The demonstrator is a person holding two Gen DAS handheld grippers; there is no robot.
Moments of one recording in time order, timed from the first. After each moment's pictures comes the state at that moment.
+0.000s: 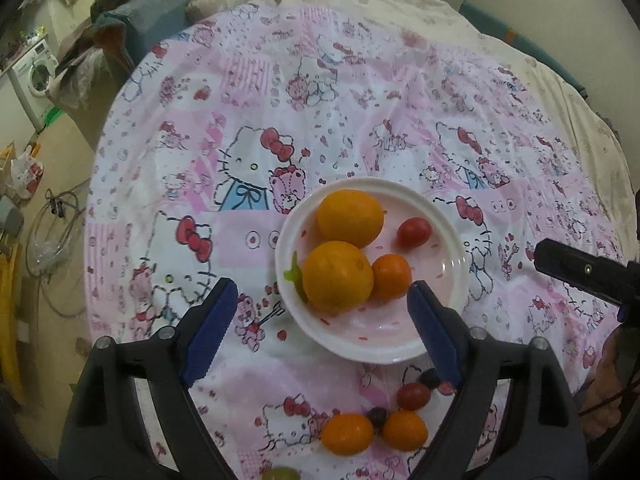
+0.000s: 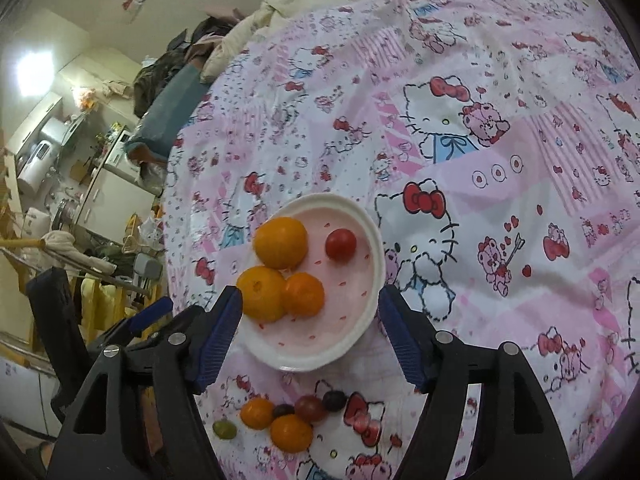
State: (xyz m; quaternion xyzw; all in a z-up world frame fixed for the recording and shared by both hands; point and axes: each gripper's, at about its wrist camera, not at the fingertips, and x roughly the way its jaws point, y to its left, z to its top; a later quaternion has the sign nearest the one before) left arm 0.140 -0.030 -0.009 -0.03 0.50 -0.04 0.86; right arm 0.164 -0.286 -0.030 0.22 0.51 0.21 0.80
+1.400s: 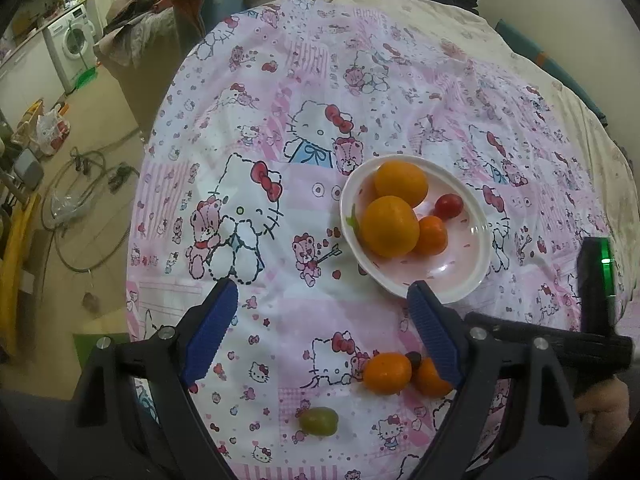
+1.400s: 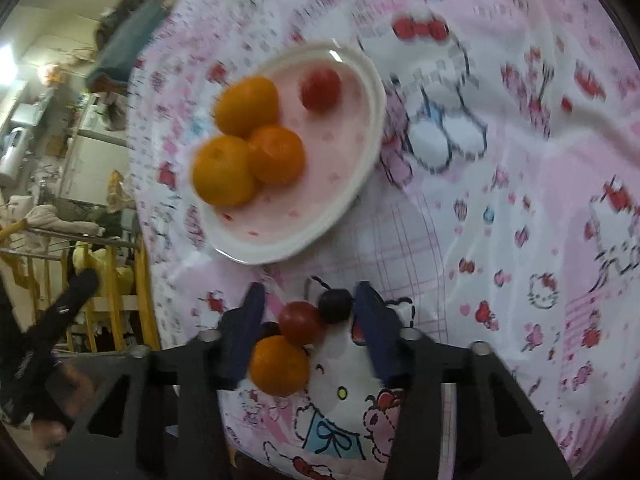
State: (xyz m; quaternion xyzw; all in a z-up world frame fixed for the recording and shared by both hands) left arm 0.084 0.020 -0.008 -0.07 0.51 0.01 0.86; right arm 0.126 -0.246 -0.125 0.23 0.65 0.17 0.70
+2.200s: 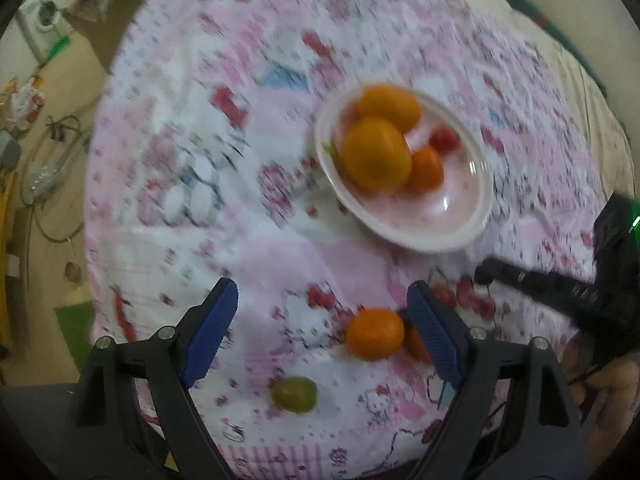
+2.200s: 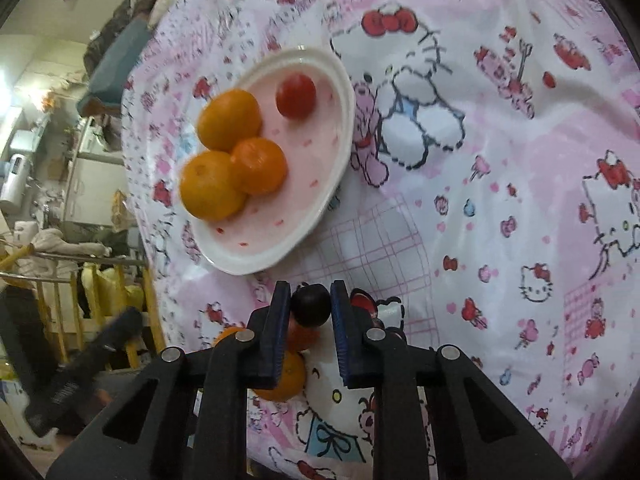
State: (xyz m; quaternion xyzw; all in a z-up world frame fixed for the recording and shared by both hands) left arm 0.089 0.000 -0.057 -0.08 0.61 -0.03 0.79; right arm 0.121 -0.270 -0.113 0.28 0.62 0.17 0.71
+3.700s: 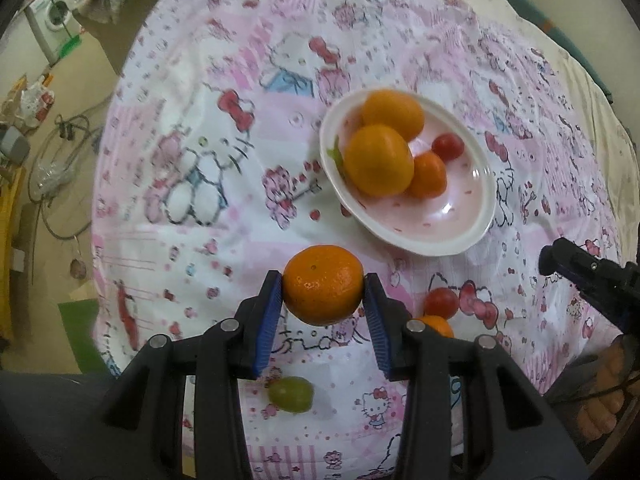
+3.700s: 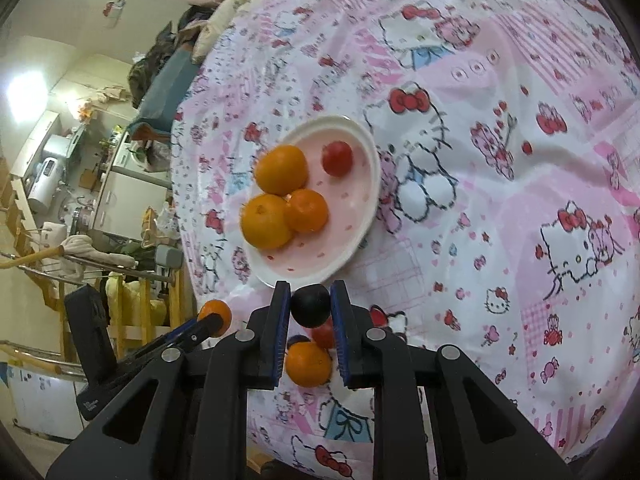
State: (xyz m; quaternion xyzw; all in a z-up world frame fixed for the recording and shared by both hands) left arm 0.085 0.002 -0.046 -0.08 0.58 0.00 0.81; right arm 0.114 -0.293 -0.057 0.29 0.55 0.21 0.75
